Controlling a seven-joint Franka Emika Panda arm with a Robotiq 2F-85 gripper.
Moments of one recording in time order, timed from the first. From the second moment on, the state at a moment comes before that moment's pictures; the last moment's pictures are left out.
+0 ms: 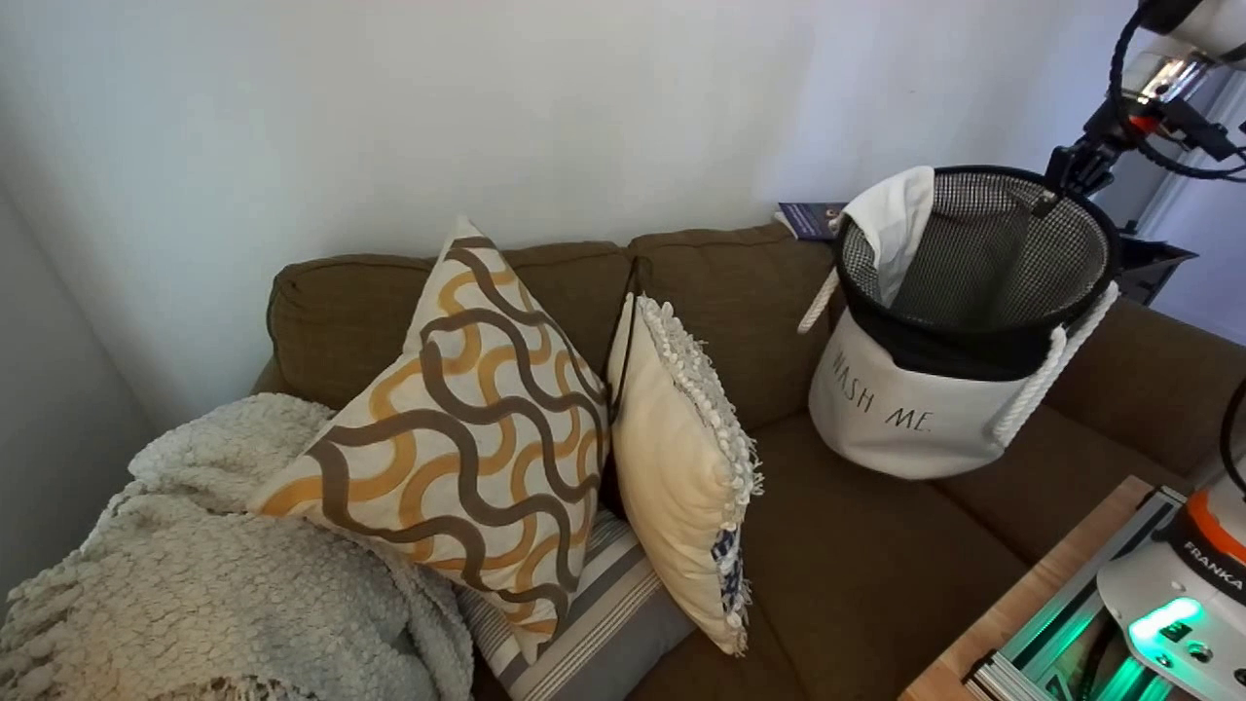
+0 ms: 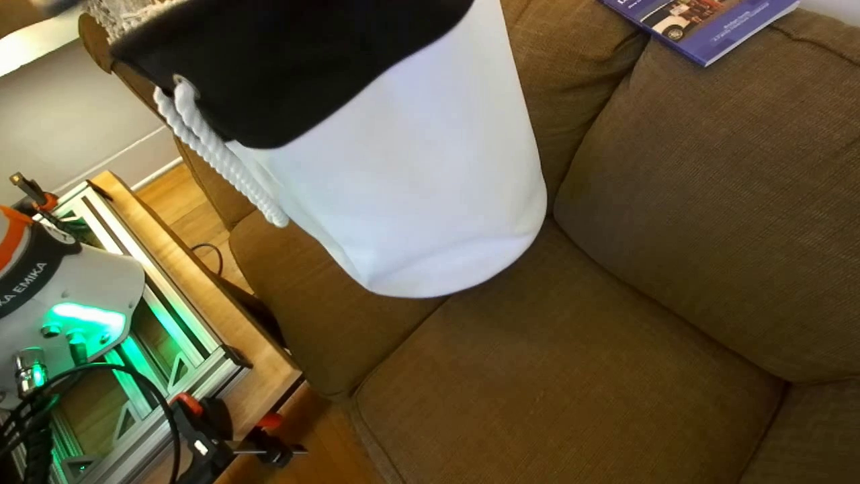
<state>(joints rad) -0.25 -0.19 -0.48 -2.17 0.26 1.92 -0.53</state>
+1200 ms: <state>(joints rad) -0.46 0.25 -0.41 -1.66 0.02 1.52 -0.32</state>
